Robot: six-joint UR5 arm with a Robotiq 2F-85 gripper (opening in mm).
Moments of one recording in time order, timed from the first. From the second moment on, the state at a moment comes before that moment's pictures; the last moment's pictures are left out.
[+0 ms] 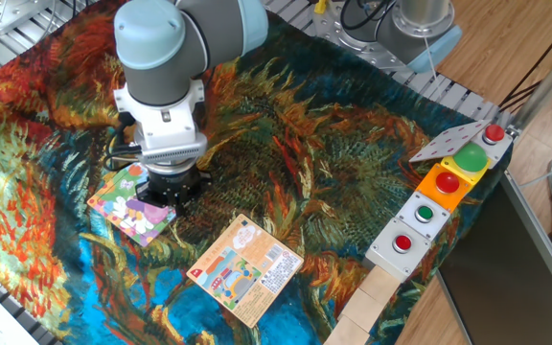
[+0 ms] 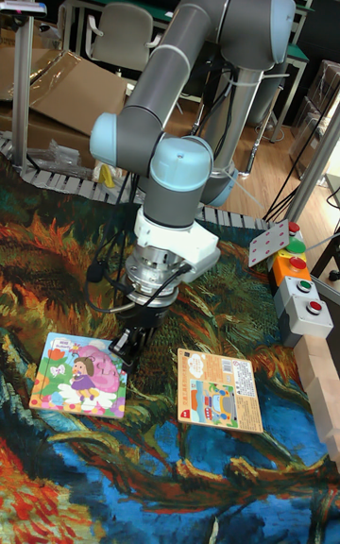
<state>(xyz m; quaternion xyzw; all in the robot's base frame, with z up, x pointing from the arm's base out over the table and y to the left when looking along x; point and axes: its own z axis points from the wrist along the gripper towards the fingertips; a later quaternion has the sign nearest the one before) 0.604 -0.014 0.005 -0.47 0.88 -0.03 0.06</state>
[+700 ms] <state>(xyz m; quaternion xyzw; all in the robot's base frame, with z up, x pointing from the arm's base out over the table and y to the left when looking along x) 0.602 -0.017 0.003 -0.47 0.88 -0.02 0.06</state>
